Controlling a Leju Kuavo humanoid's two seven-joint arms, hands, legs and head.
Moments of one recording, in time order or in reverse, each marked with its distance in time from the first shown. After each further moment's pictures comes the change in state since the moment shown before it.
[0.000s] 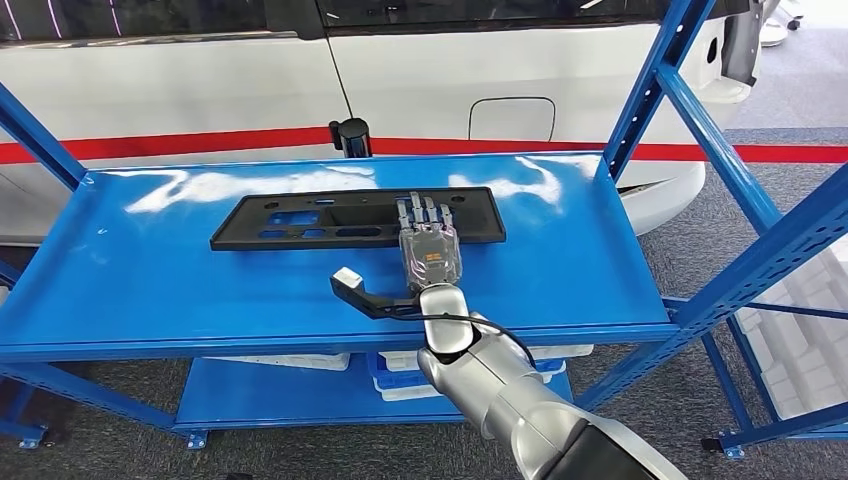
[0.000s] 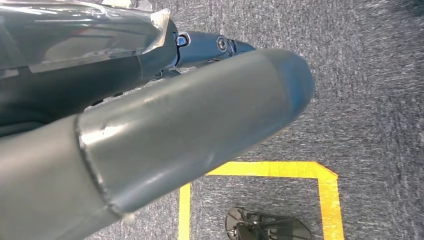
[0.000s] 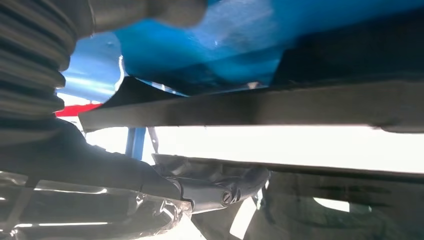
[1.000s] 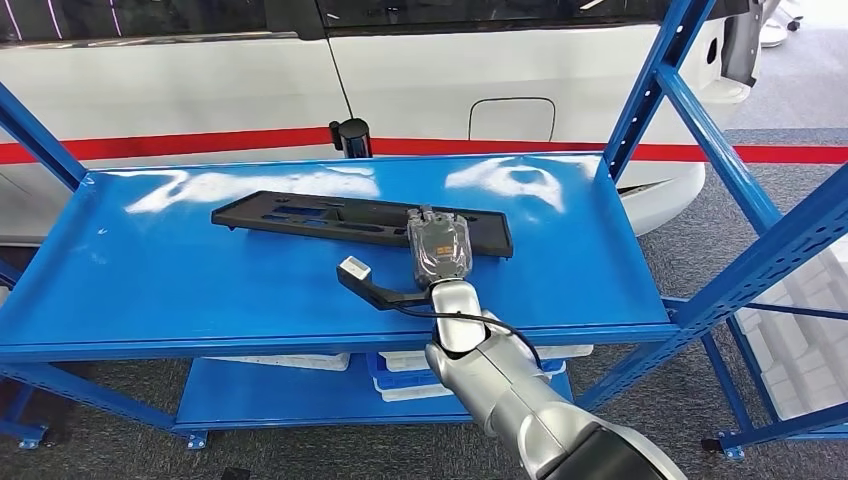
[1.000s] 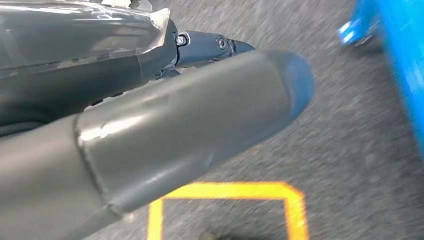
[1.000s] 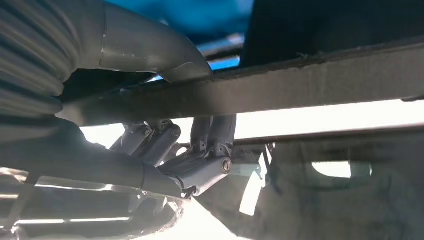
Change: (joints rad) left arm 0.001 -0.002 0.024 0.000 -0.023 0.087 -0.155; right arm 0.041 -0.003 -0.227 -0.058 0.177 -0.133 -0.105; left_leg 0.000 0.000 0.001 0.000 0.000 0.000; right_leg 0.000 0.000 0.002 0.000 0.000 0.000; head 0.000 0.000
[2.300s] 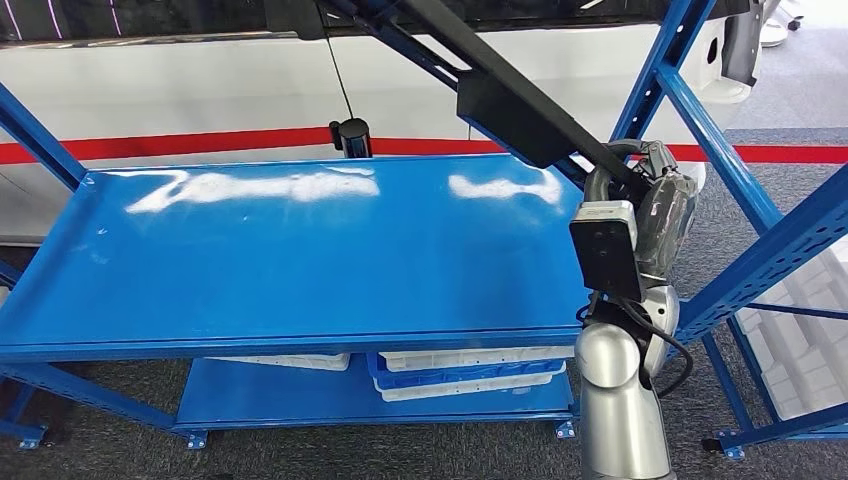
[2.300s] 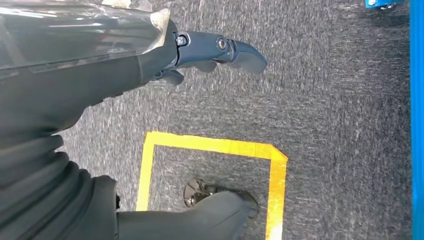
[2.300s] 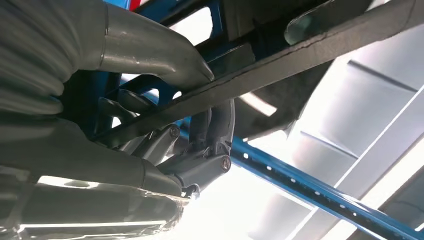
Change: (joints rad) left arm -0.004 -0.009 0.130 0.000 0.114 -0.170 -0.046; right arm 0.410 -0.141 -0.539 -1.210 -0.682 0.257 -0.556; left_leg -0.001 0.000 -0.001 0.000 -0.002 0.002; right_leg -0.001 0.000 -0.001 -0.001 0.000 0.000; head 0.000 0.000
